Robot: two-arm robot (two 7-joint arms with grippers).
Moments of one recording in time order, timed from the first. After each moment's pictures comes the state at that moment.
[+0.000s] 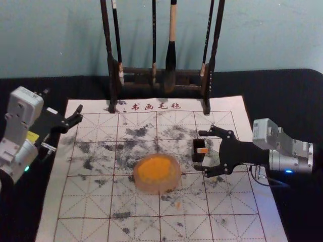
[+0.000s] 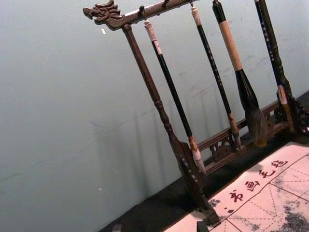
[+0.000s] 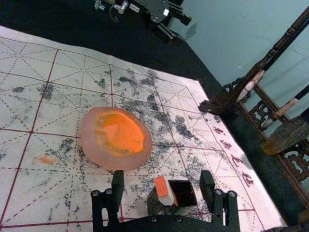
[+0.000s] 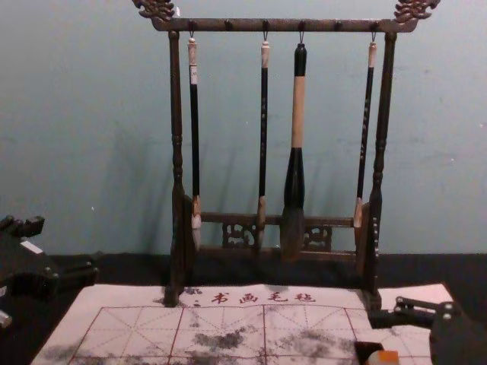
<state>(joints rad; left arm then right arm) -0.20 0.60 0.45 -1.41 -0.25 -0.12 0.03 0.48 0.55 -0.62 -1.08 0.20 -0.46 0.87</state>
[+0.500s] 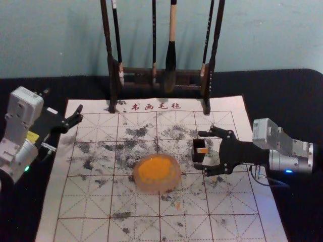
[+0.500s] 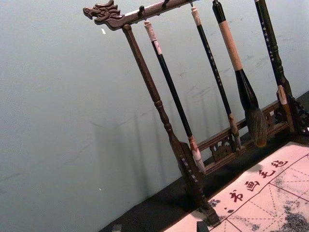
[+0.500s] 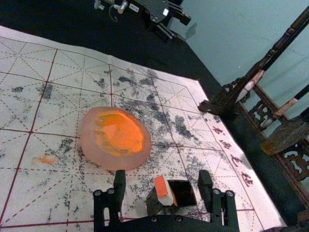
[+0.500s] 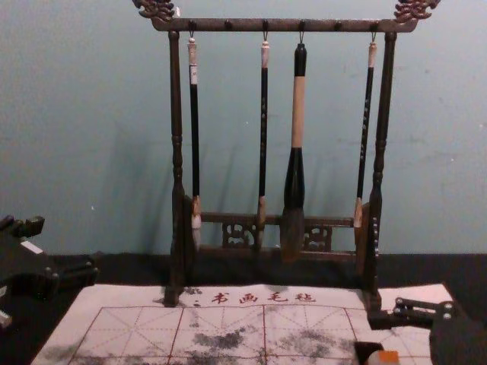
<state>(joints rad) -0.20 0.60 0.45 -1.41 -0.25 -0.12 0.03 0.48 0.55 -0.62 -1.08 0.20 -0.46 0.86</state>
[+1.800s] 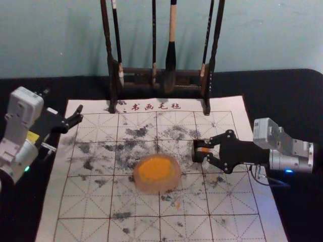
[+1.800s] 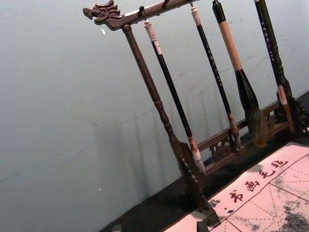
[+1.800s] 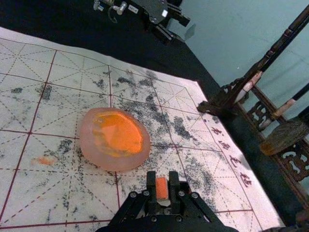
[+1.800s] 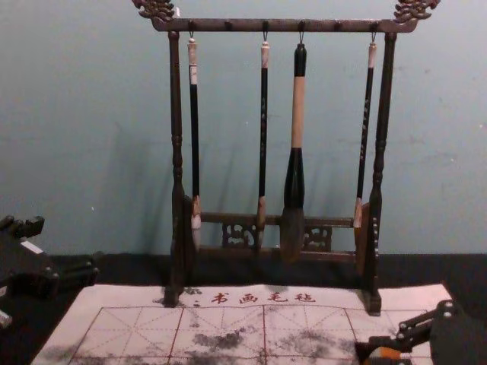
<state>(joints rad) -0.20 0.60 0.45 -1.41 -0.25 -0.12 0.03 0.48 0.55 -0.62 -1.08 0.20 -0.46 0.86</state>
